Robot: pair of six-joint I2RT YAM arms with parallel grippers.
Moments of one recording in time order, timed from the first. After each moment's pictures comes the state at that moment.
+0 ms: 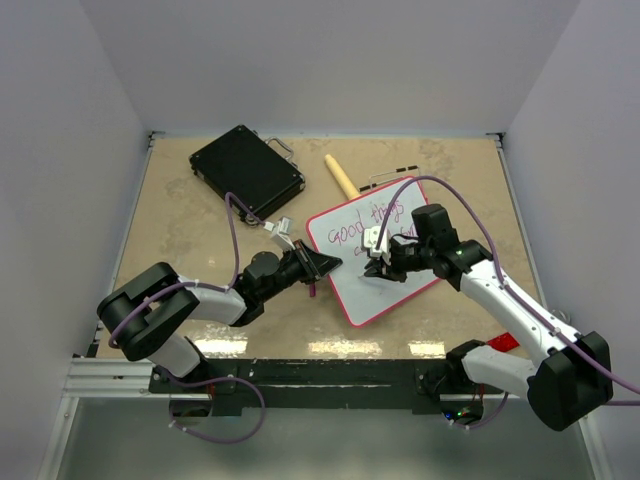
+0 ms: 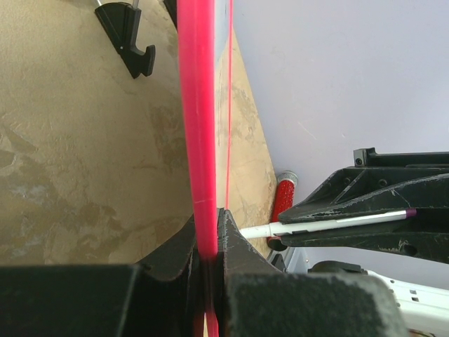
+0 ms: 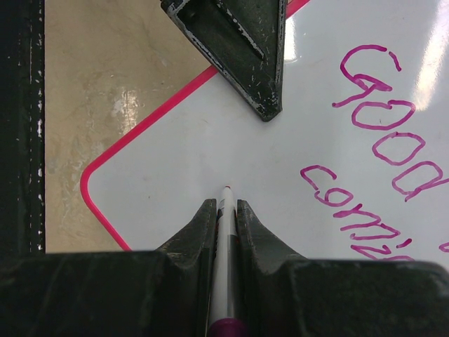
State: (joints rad) left arm -0.81 1.54 0.40 1.04 0.05 -1.04; right arm 0.45 1.11 0.82 -0.53 -0.74 -0.80
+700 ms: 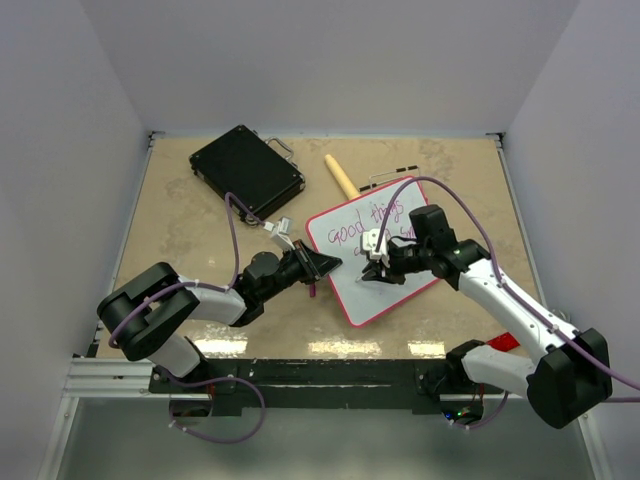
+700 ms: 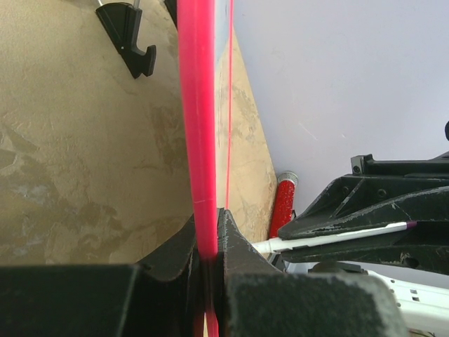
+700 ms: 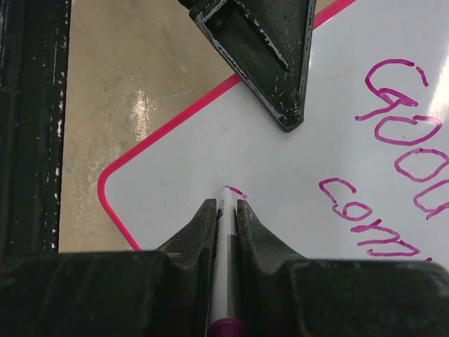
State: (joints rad) left arm -0.81 1.54 0.40 1.04 0.05 -1.04; right arm 0.46 1.13 0.82 -0.54 -0.79 -0.81
